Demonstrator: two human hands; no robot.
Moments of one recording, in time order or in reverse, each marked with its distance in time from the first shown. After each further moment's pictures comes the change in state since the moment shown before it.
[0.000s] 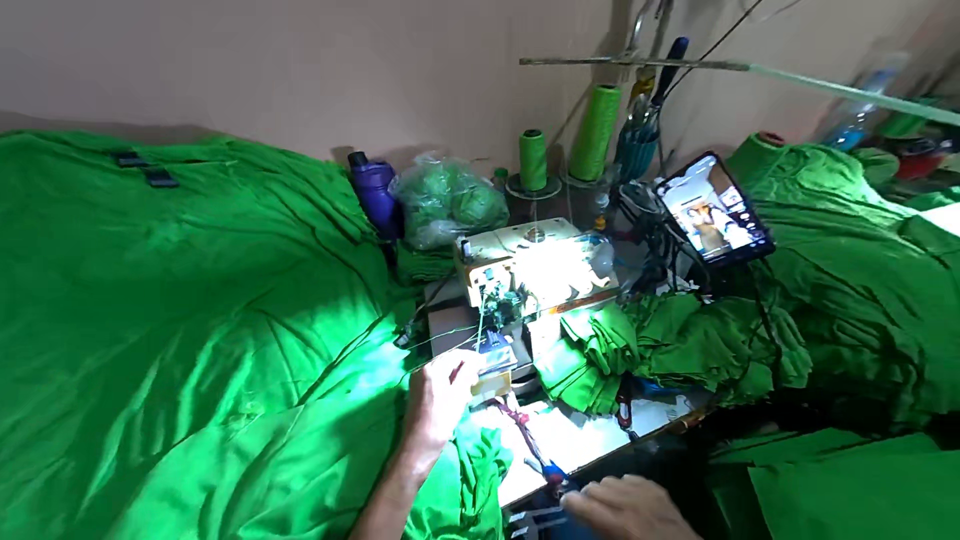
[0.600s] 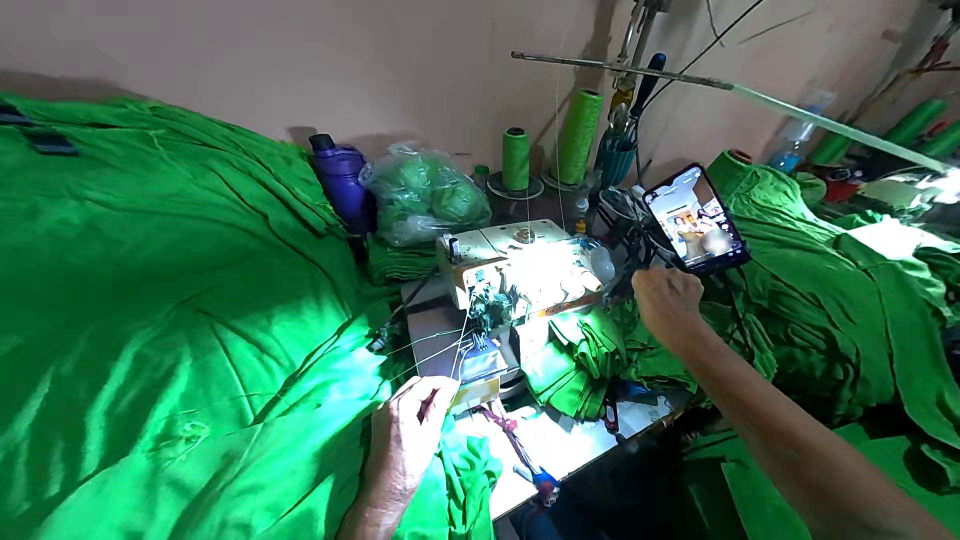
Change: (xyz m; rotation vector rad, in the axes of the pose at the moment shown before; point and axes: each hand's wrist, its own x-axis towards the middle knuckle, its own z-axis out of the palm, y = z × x) left_hand -0.021 -0.035 0.002 0.009 0.146 0.129; right_hand 0.162 0.101 -0.109 -0.708 -0.224 0.896
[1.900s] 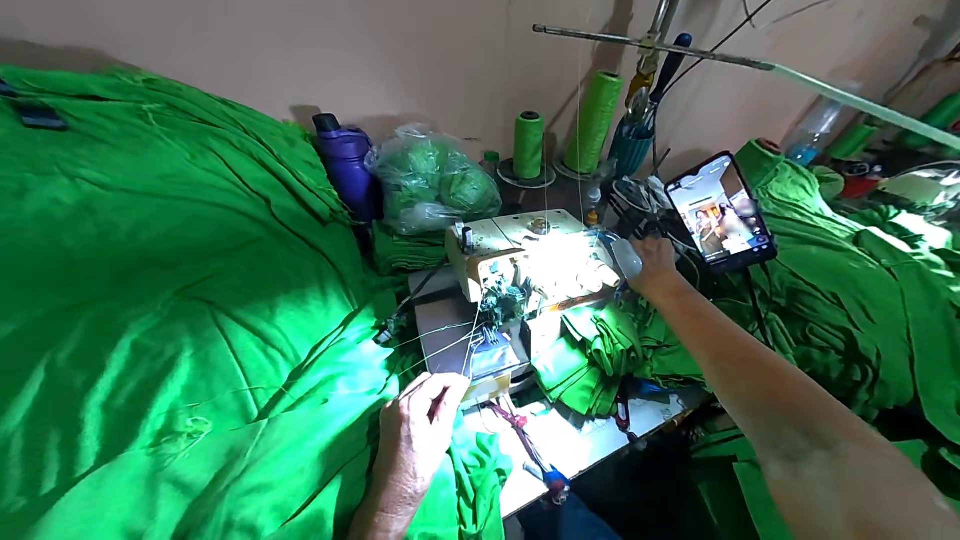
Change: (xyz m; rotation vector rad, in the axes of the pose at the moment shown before) left_hand 0.000 0.003 -0.001 0.051 0.030 0.046; right_hand 0.069 -0.017 0.009 -0.073 -0.118 -0.129
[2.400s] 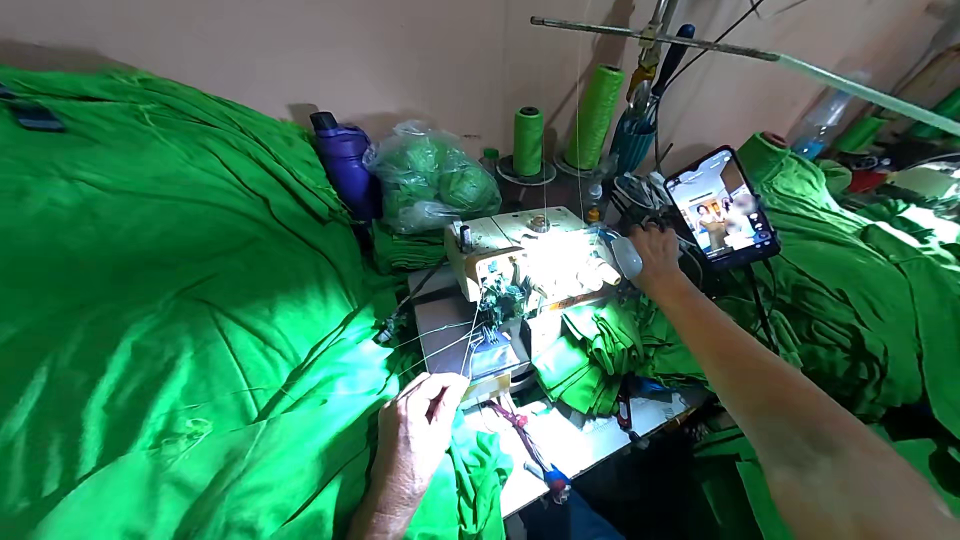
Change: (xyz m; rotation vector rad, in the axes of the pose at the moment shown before) left_hand -0.001 -0.002 0.000 -0.019 -0.010 -0.005; right_hand 0.014 0.009 0.013 -0.009 0.201 -0.065
